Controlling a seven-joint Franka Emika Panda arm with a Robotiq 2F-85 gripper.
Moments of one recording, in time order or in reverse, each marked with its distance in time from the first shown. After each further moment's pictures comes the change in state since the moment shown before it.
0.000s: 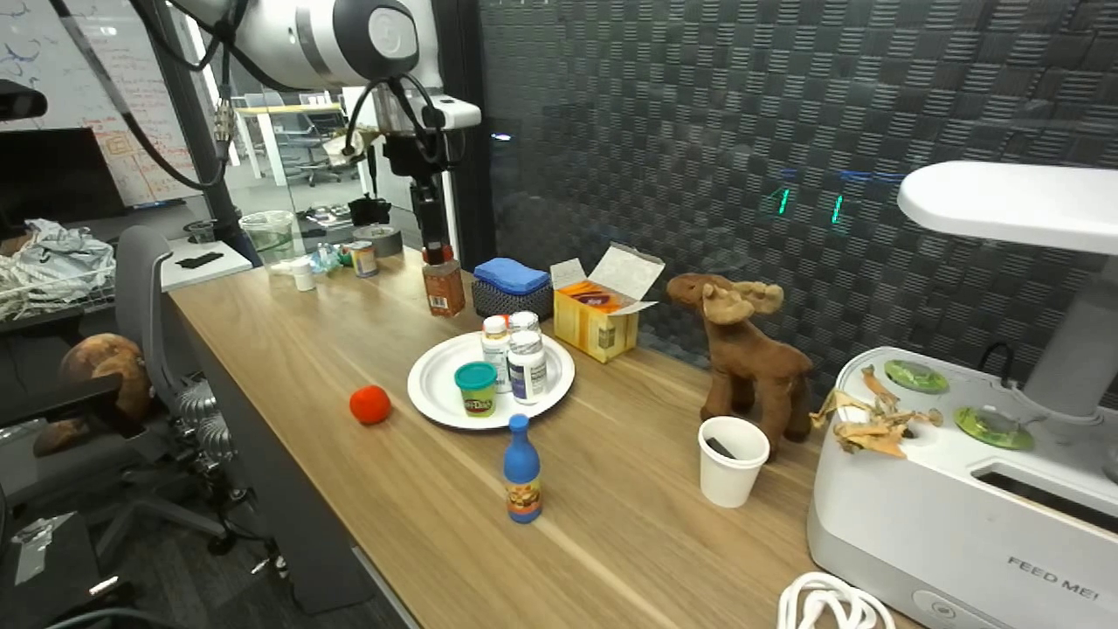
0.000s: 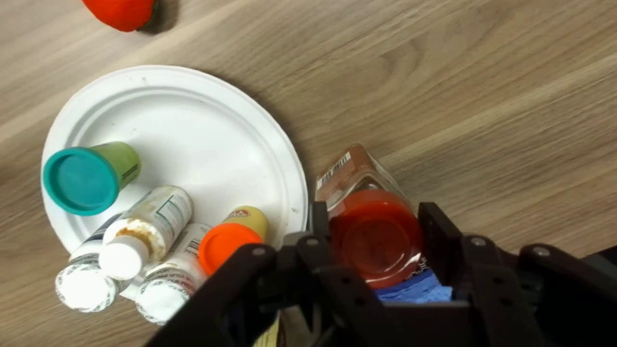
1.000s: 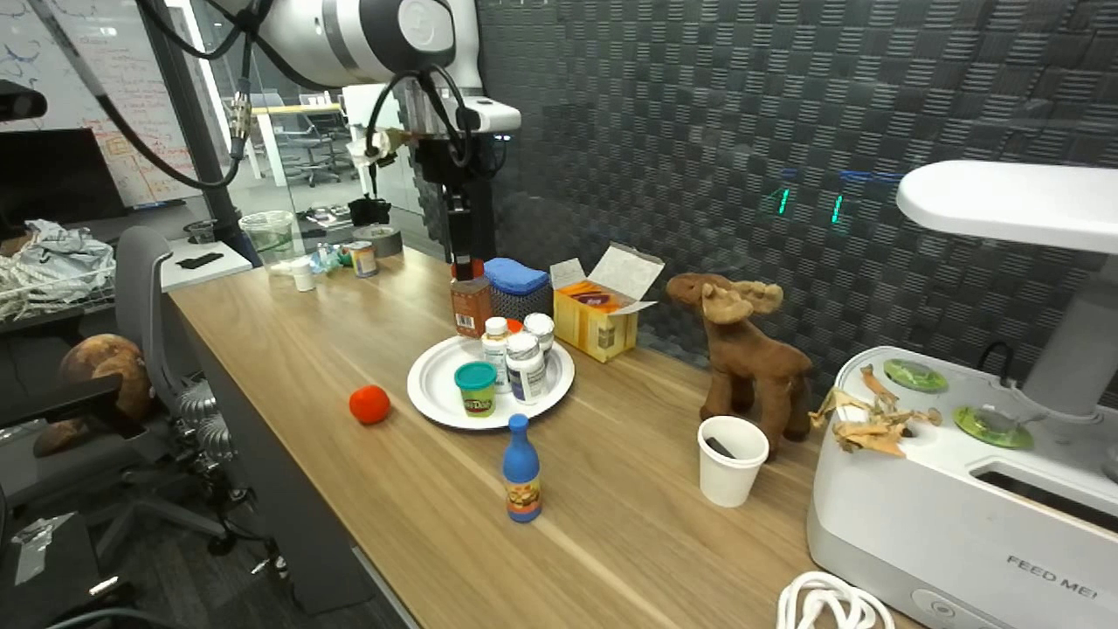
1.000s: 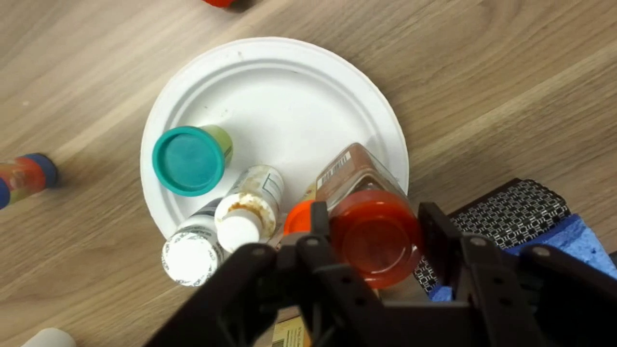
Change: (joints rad) arm -0.079 -0.058 -0.028 -0.080 0.002 -0.023 -0.005
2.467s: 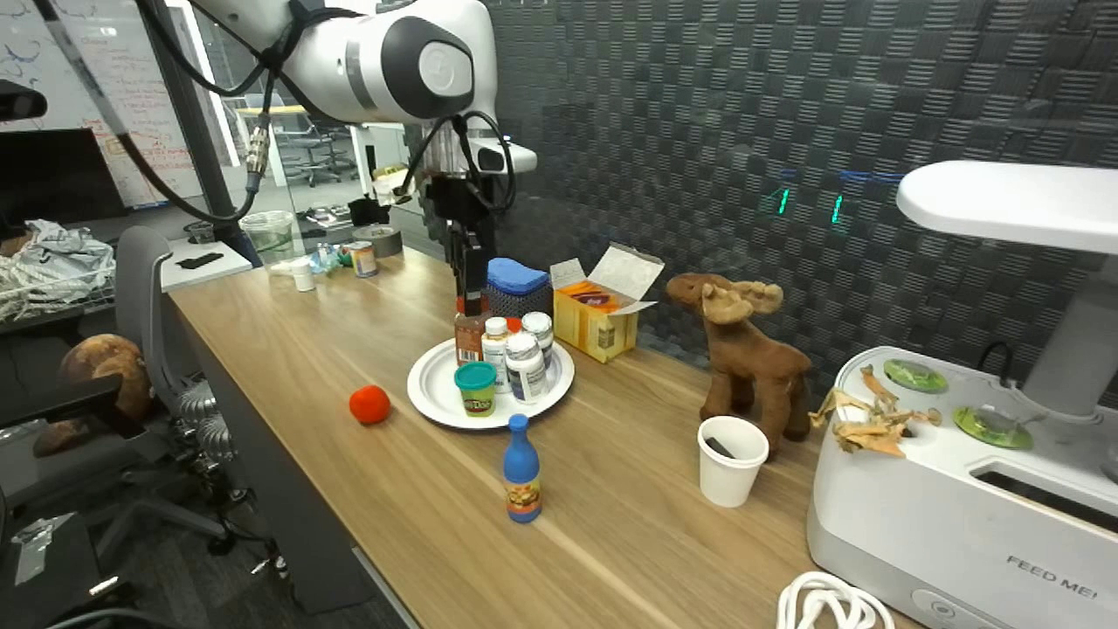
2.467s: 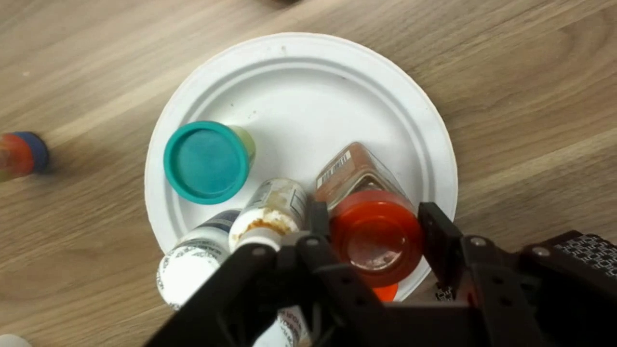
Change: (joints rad) arm -0.041 0.049 0.009 -0.023 0.010 0.016 -0.159
